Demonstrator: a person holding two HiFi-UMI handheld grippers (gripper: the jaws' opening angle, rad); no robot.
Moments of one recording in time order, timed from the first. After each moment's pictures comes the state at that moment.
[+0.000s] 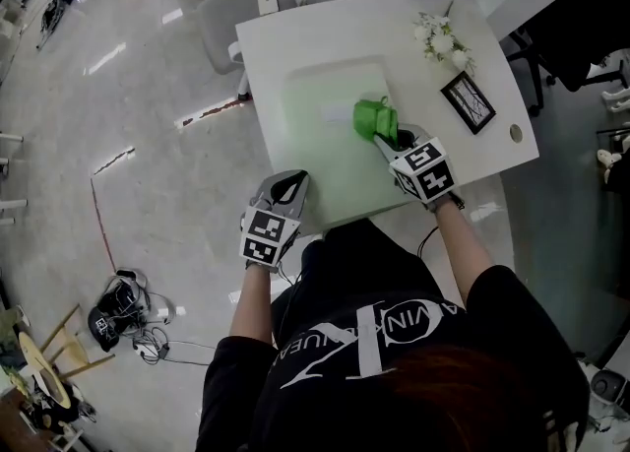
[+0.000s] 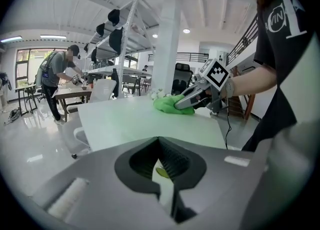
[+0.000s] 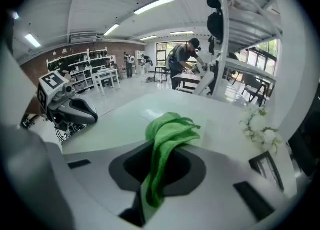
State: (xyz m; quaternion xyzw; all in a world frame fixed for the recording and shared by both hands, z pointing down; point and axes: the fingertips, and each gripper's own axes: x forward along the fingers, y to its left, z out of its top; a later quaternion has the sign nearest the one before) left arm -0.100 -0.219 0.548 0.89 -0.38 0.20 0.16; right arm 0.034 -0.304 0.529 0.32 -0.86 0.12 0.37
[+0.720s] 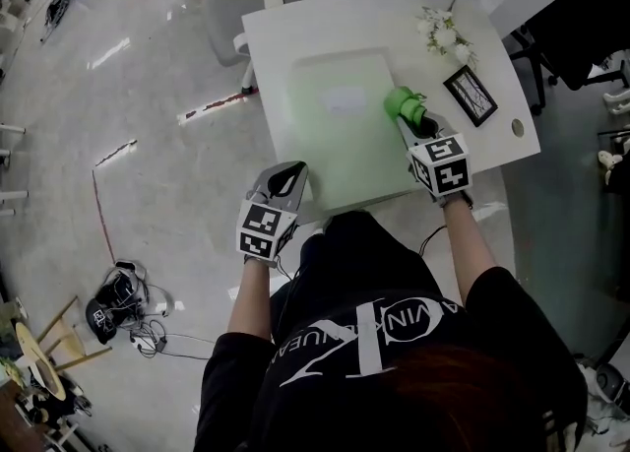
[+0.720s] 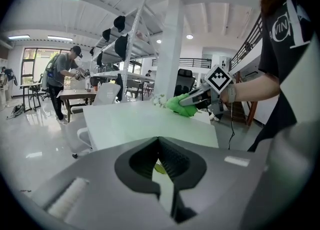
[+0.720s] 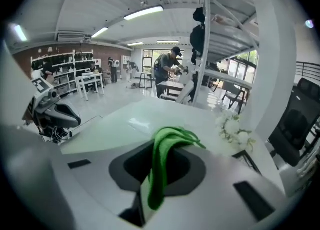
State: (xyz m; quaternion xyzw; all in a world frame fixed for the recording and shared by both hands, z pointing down) left arm -0.108 -0.207 0.531 0.88 -0.40 0.17 0.16; right arm 0.073 -0.311 0.494 0.42 -0.84 0.10 0.33
